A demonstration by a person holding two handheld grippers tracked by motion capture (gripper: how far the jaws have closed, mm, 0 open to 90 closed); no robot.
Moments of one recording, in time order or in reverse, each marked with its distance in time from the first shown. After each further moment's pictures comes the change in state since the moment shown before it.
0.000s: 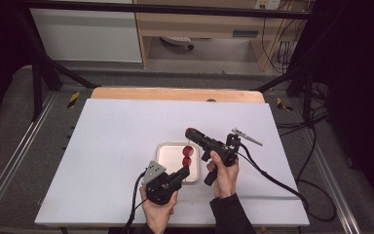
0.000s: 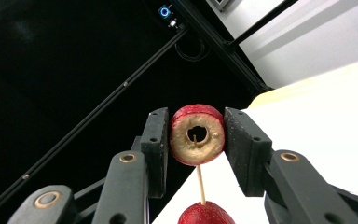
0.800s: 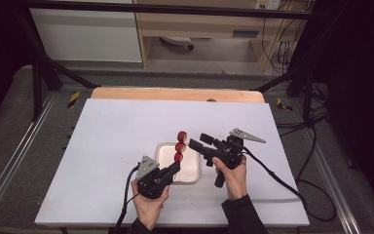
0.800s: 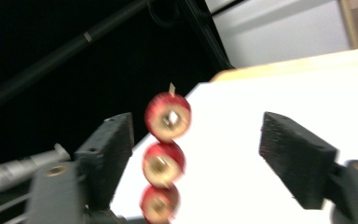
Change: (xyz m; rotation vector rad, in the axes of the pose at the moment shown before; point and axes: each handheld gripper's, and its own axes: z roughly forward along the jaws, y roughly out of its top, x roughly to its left) left arm 0.023 0.013 -0.008 0.037 0.063 0.097; right arm 0.000 0.005 -0.011 0.163 -0.142 -0.205
